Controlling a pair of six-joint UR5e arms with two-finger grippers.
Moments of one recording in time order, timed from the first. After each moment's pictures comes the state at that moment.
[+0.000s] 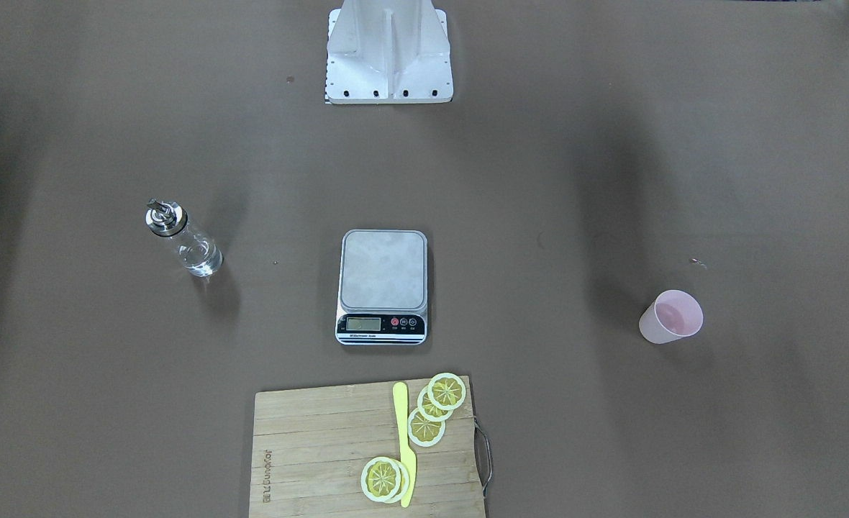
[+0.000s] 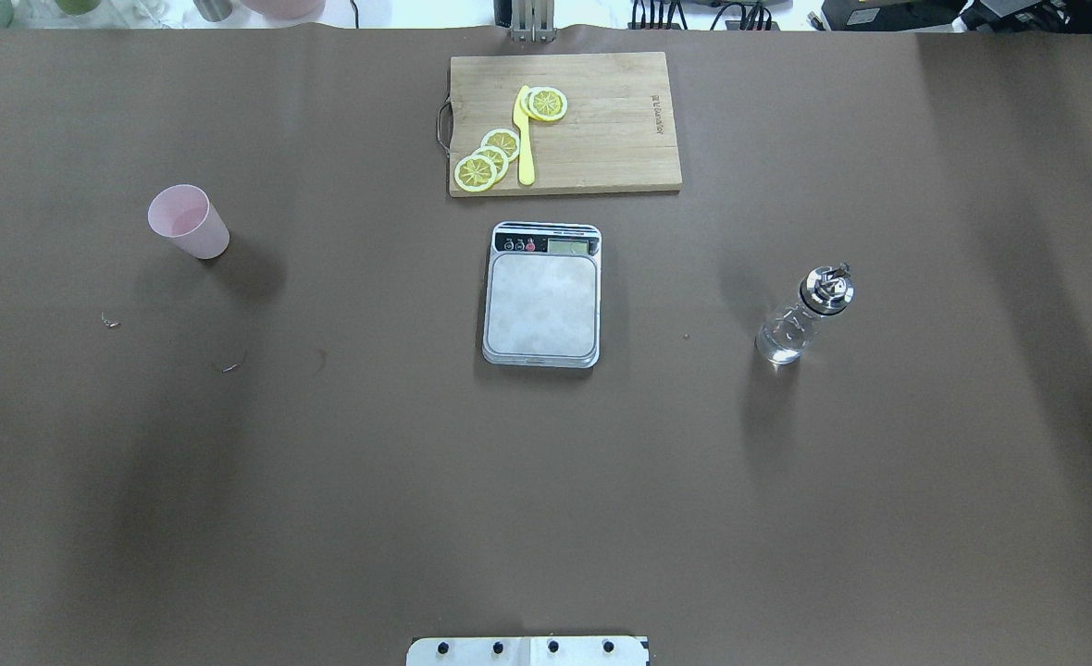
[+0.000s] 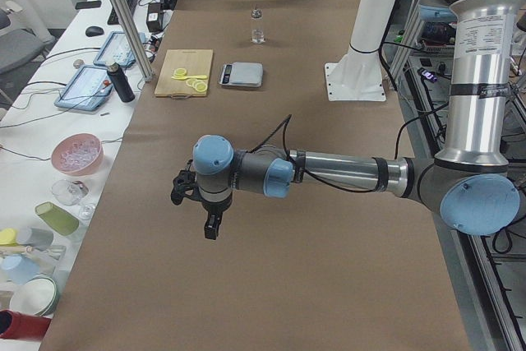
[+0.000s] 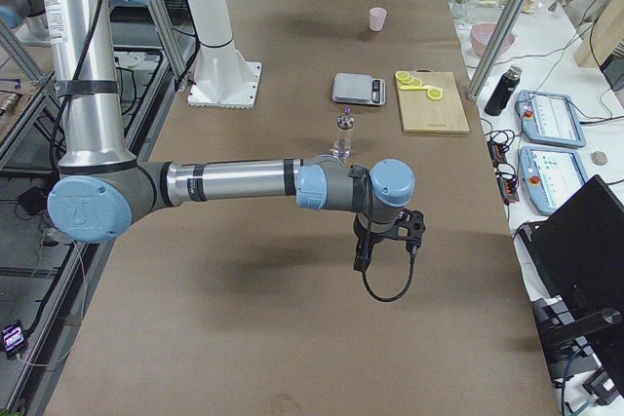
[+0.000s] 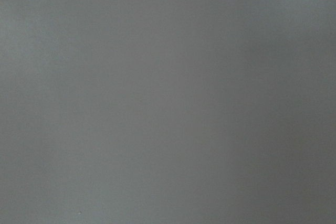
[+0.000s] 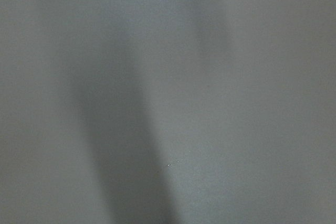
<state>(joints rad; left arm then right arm) -1.55 -1.56 -1.65 -1.67 -2.34 -0.01 1.54 -1.50 1.60 -1.70 2.40 0.19</state>
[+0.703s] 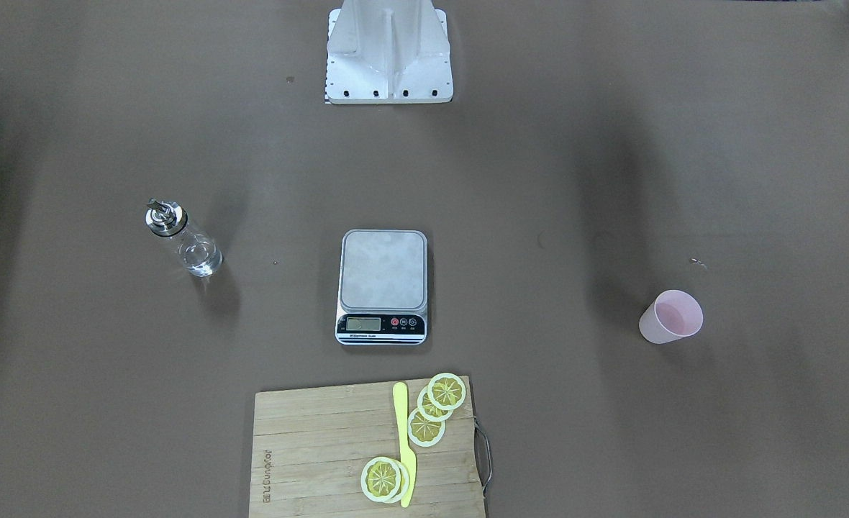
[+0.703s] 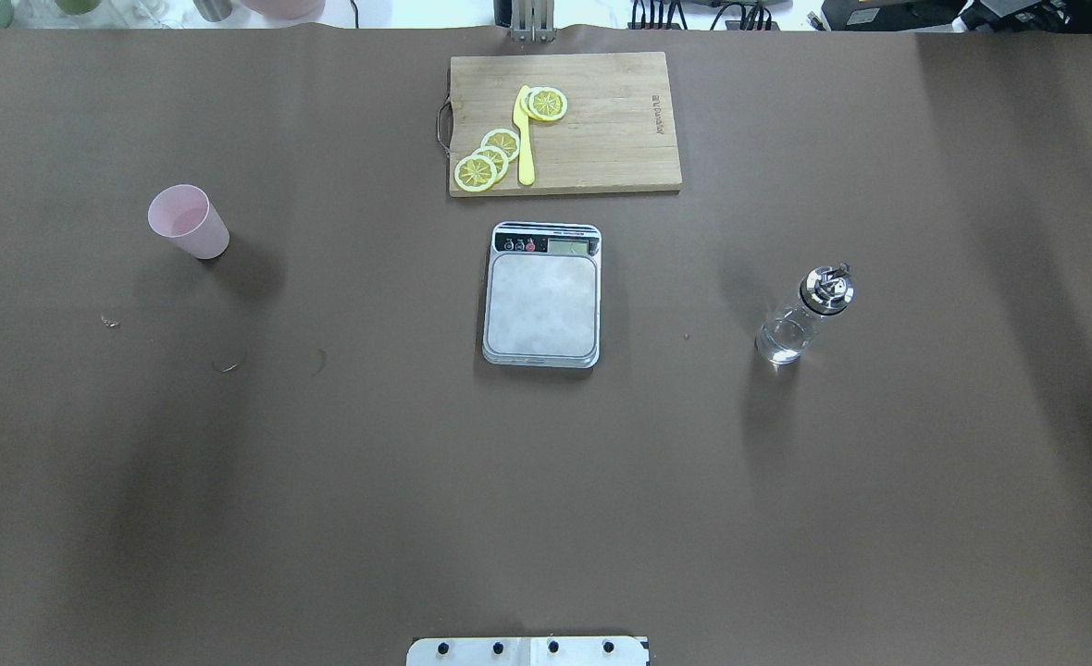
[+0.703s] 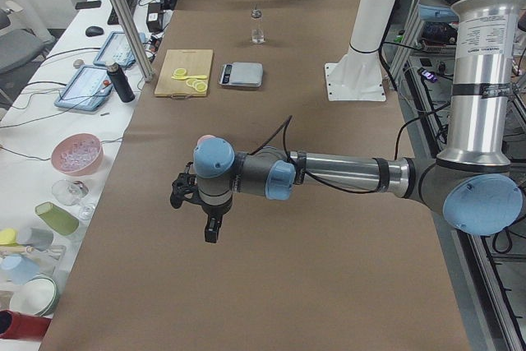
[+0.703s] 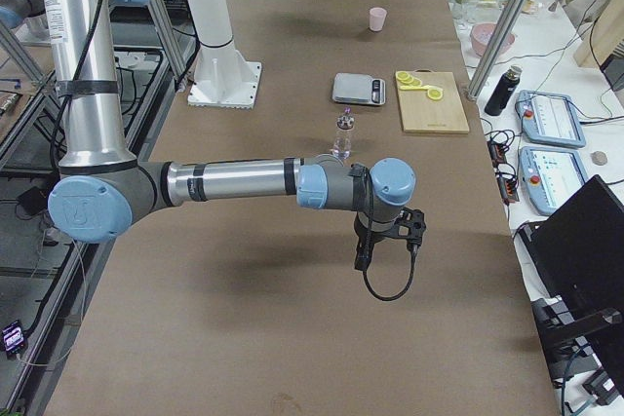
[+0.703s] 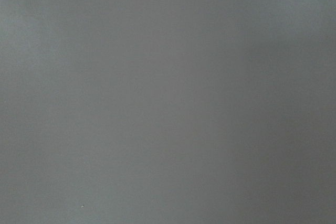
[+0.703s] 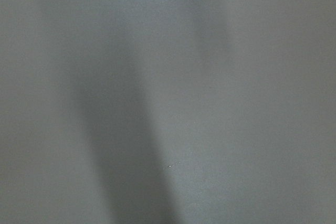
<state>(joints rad) -1.57 -1.56 -1.64 -1.67 -2.34 -0.02 1.54 -1.50 1.61 -1.70 2.40 0.19</state>
